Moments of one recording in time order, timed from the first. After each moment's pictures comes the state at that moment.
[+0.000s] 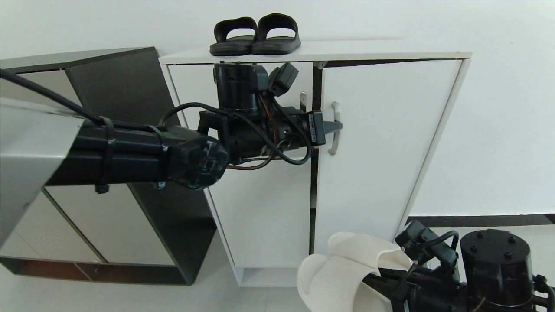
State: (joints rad) left arm -0.61 1.95 -1.49 -0.43 -0.43 -0.34; right arm 0.76 1.64 -0.30 -0.93 0.06 0.09
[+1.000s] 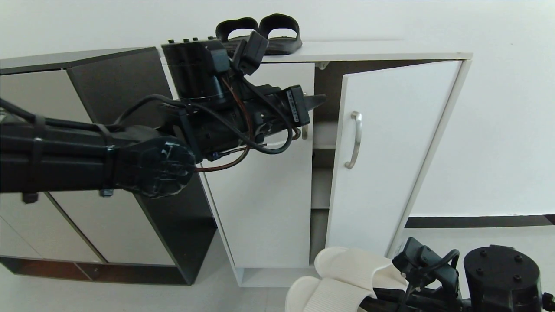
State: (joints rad) left arm -0.61 1.86 -1.39 -0.61 -0.35 -0.35; right arm 0.85 1.62 -0.26 -0.94 0.08 0.09
